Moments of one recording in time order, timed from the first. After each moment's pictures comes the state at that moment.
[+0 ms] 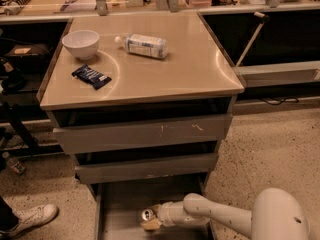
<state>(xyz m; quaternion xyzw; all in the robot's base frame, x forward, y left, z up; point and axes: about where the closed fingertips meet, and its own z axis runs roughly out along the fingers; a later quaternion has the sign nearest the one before) 0.480 0.054 0.188 -0.45 0.76 0.38 0.28</state>
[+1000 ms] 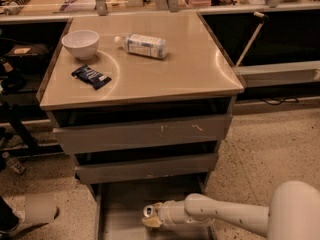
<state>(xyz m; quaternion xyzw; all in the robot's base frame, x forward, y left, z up) 0.475 0.045 0.248 -0.43 0.78 0.34 0.29</state>
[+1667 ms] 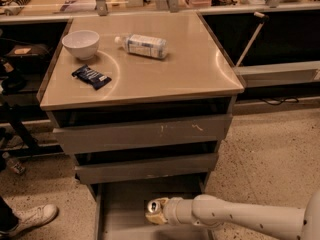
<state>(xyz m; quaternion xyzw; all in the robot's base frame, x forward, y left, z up) 0.463 0.026 0.331 -0.43 0.79 0.30 0.33</state>
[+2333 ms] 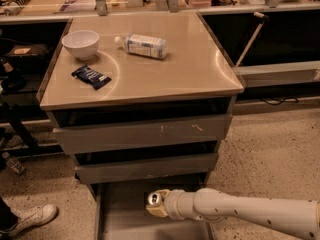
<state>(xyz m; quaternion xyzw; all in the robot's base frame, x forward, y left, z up) 0.472 0.018 0.385 -0.44 0.78 0.27 0.35</state>
